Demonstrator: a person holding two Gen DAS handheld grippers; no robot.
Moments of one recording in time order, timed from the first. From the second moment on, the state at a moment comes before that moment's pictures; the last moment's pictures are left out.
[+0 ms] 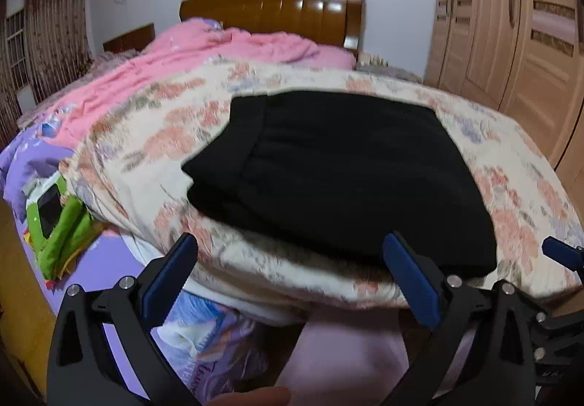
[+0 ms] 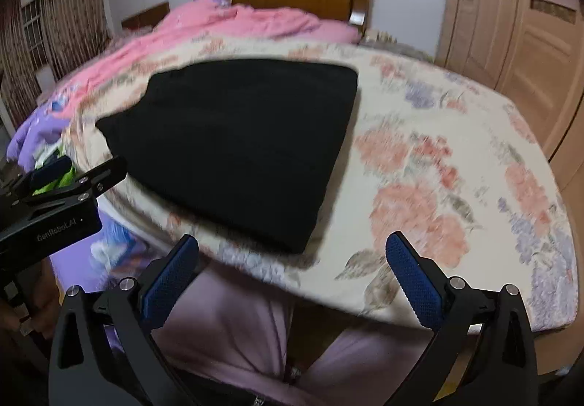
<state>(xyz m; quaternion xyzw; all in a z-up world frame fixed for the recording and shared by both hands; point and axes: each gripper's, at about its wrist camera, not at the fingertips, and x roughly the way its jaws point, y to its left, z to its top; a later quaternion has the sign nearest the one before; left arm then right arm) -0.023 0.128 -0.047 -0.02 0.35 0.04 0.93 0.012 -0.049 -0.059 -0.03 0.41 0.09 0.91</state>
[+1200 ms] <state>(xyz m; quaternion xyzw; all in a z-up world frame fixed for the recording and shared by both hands) -0.021 0.124 -0.057 -0.02 0.38 0.04 0.93 0.016 -0.045 -0.069 -0.04 0.43 0.10 0.90</state>
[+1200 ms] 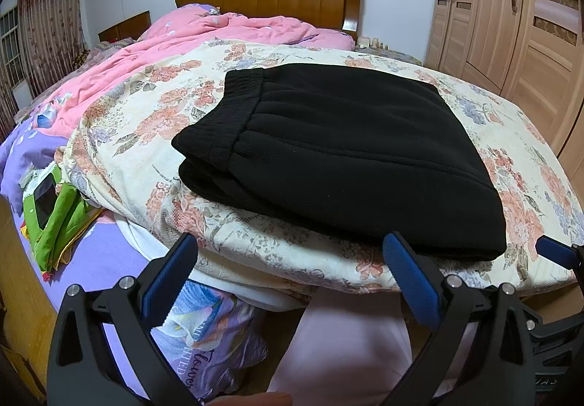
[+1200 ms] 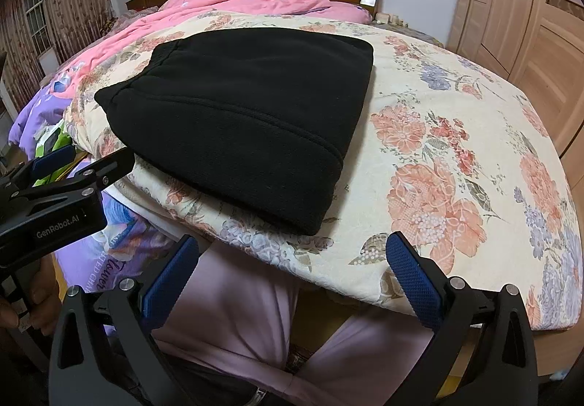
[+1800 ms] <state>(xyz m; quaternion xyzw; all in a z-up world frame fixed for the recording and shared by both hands) -0.021 0.125 -0.057 -0.02 0.38 0.04 0.93 0.016 -0.044 -0.070 -0.04 0.43 0.10 0.90</state>
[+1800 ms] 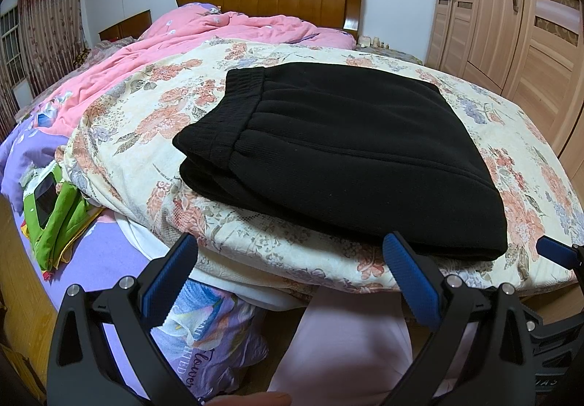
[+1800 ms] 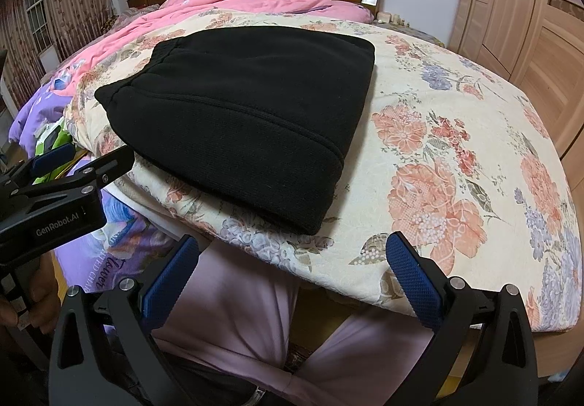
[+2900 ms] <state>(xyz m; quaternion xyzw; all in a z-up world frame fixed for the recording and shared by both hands) -0.022 0.133 -0.056 -0.04 0.38 0.05 0.92 0.018 -0.046 -0.073 -0.04 0.43 0.11 0.89</state>
